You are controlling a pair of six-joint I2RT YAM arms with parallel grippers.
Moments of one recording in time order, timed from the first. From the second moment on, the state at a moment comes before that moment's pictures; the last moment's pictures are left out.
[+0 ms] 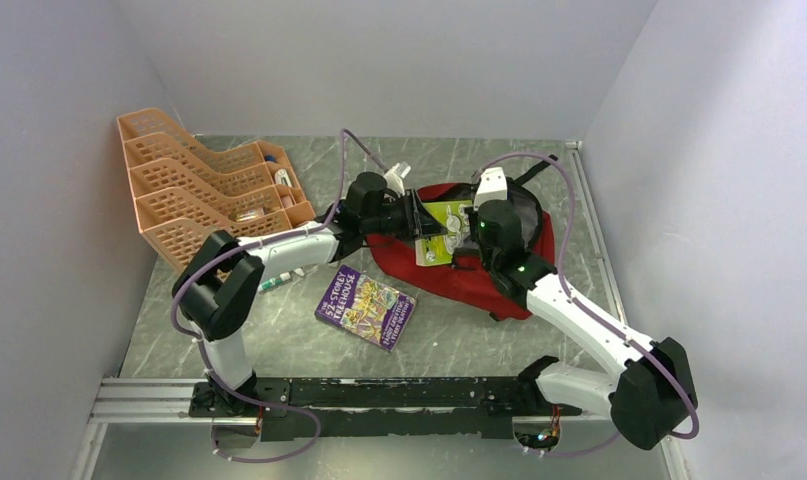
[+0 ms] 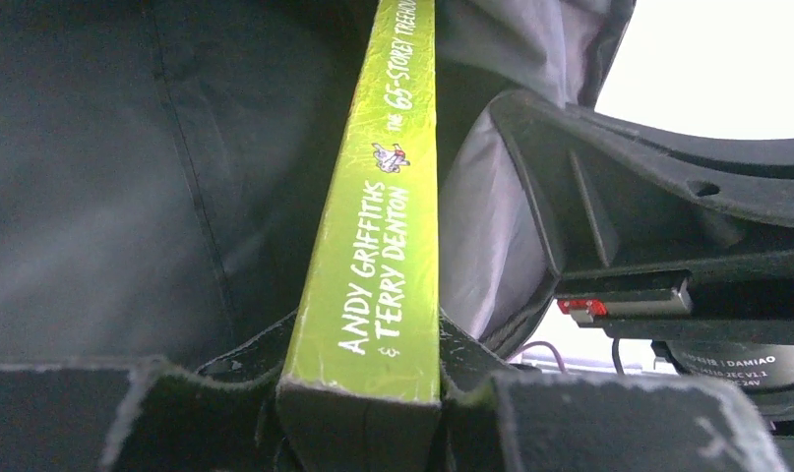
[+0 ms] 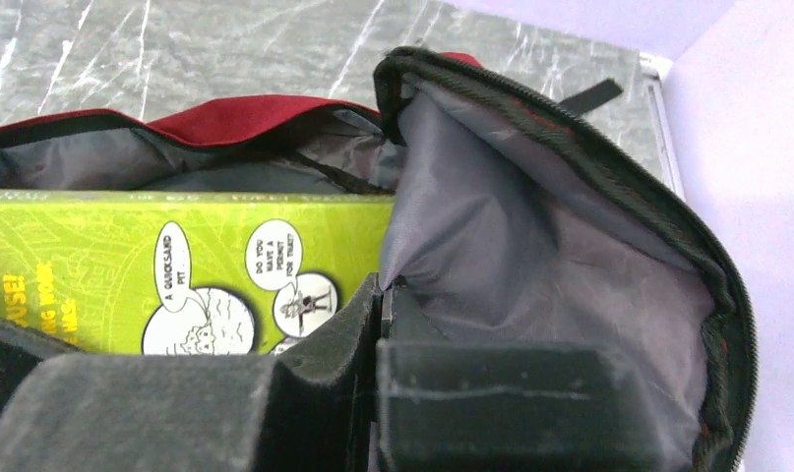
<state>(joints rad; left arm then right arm) -0.74 1.80 1.16 0.31 0.43 -0.93 0.56 1.12 0.77 0.00 0.54 -0.04</state>
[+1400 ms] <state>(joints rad) -0.73 2.10 1.24 0.72 0.39 -1.23 0.56 1.04 0.60 0.38 0.27 -0.19</state>
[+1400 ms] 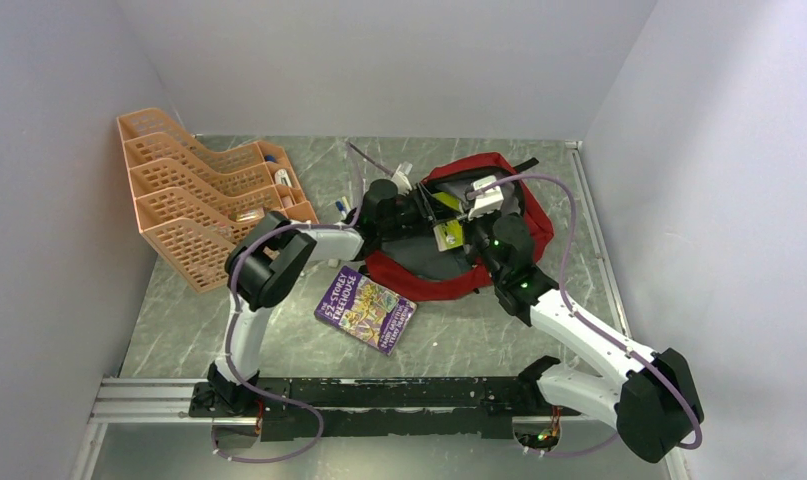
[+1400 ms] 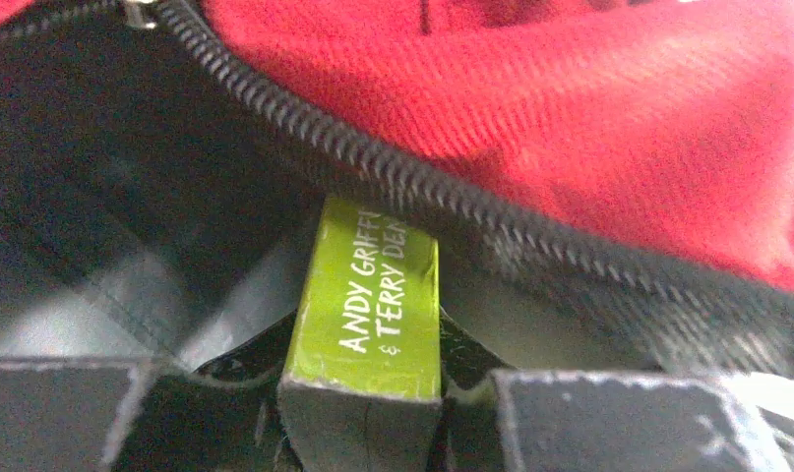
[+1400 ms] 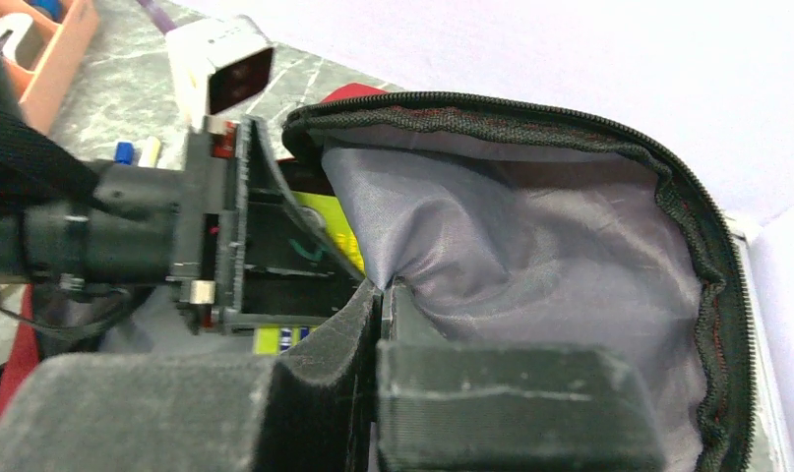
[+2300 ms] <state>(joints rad) -0.81 2.45 1.61 0.74 0.26 -1.27 0.56 1.06 0.62 0.29 0.28 0.00</state>
